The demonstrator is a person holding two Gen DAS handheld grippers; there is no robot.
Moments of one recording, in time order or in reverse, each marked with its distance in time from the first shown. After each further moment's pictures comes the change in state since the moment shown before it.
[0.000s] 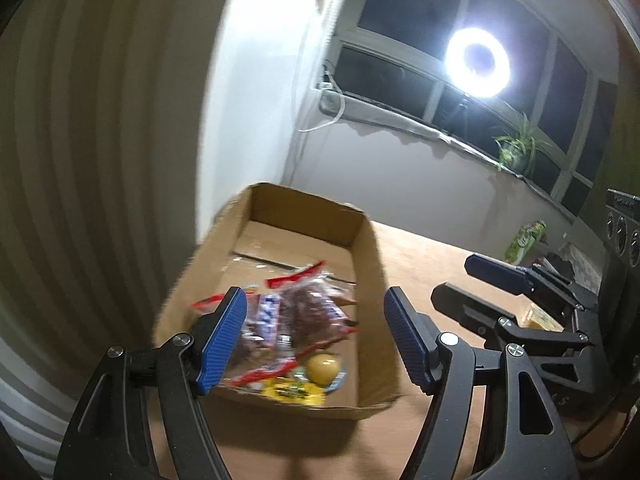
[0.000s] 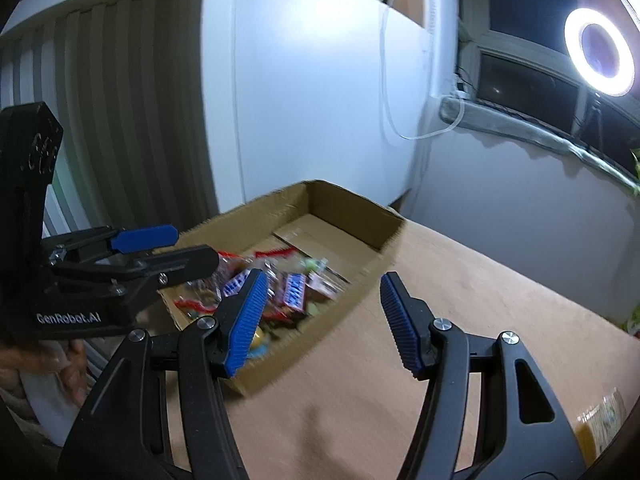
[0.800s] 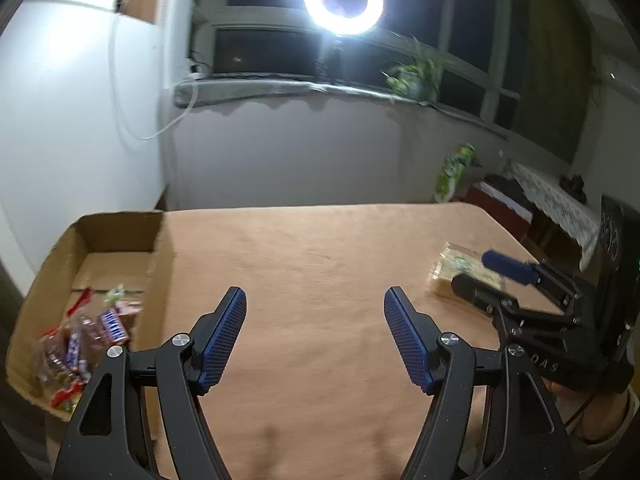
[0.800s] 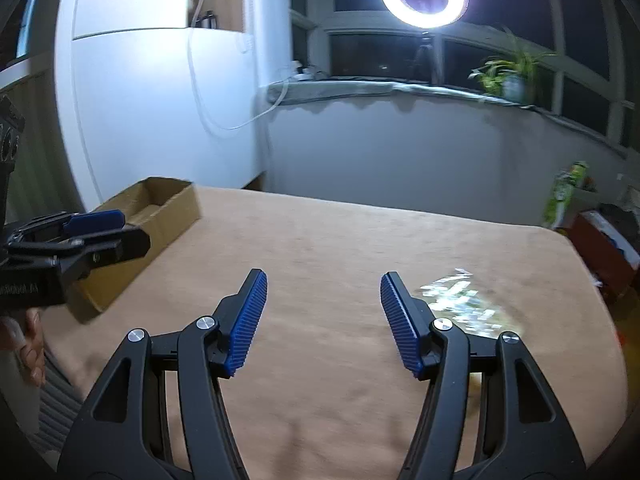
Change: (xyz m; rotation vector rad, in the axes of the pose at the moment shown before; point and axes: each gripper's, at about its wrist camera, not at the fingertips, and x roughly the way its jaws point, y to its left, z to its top) left arm 0.040 -0.183 -0.017 0.304 0.105 -0.185; right arm -0.137 -0.163 -0.100 0.274 -0.019 -0.351
